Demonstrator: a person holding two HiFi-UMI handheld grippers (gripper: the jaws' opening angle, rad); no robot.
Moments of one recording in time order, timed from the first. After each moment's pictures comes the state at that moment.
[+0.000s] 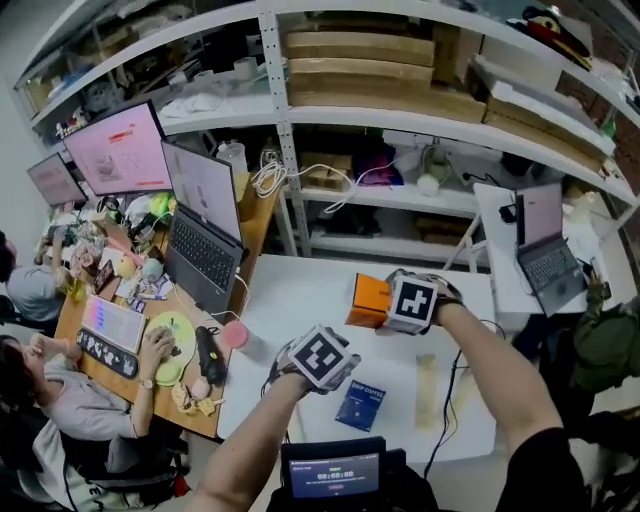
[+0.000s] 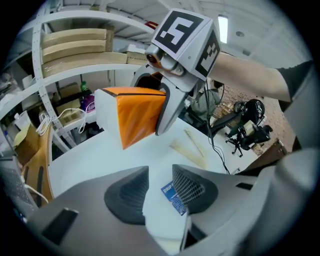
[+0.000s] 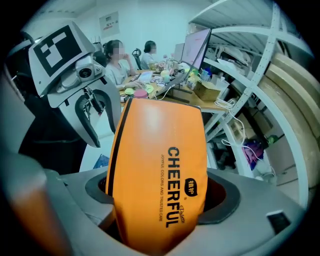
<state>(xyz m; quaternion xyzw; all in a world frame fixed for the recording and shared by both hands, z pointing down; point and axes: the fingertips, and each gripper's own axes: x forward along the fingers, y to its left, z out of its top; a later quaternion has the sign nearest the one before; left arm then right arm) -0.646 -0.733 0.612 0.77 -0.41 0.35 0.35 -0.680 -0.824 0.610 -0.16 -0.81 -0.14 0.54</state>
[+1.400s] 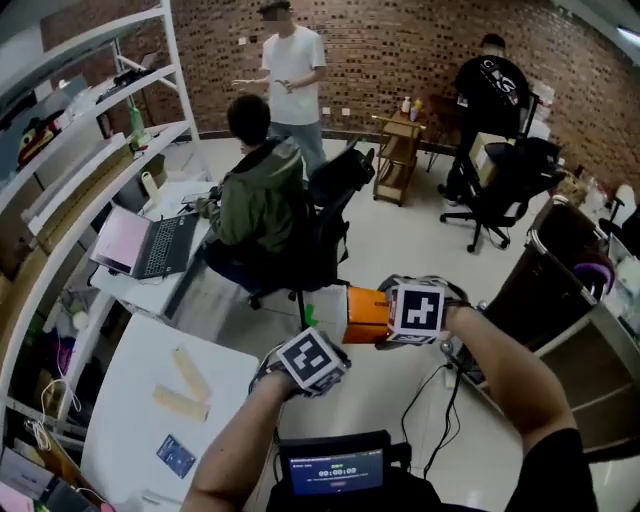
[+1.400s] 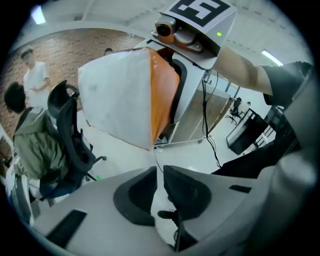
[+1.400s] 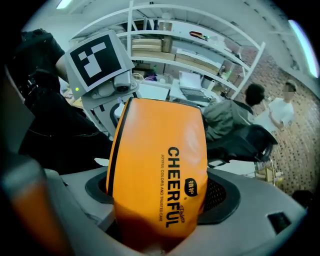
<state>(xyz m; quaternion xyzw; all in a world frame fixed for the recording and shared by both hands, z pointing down) 0.180 -0.312 0.507 0.85 0.24 0.47 -0.06 0.253 -0.327 0.471 0.40 -0.71 0.19 0.55</state>
